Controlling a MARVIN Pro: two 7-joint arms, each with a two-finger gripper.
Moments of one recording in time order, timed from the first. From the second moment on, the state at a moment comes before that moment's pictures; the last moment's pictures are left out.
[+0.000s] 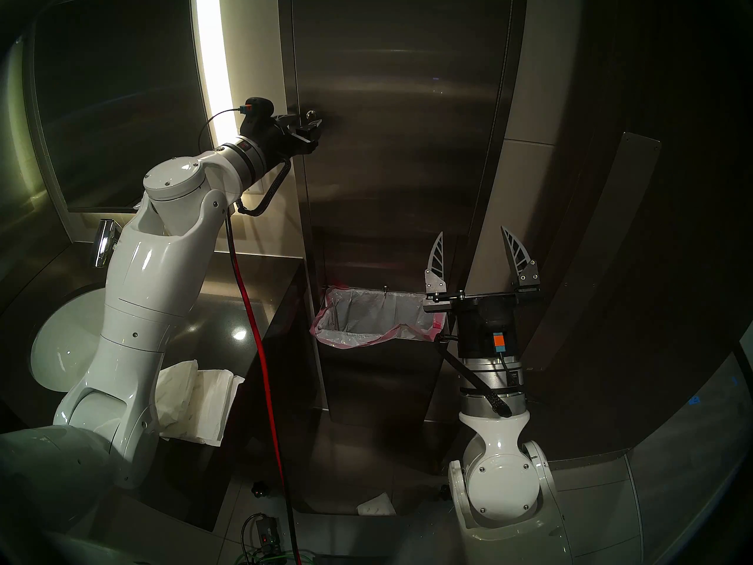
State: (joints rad) left arm 0.94 -1.29 -1.37 -1.68 -0.36 0.43 -0.21; right arm -2.12 -1.53 1.49 -2.18 -0.34 -0.56 -0.21
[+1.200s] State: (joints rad) left arm 0.95 -1.28 -1.37 -1.71 -0.34 0.44 -0.23; right arm -2.12 -1.52 1.49 -2.18 -0.34 -0.55 -0.22
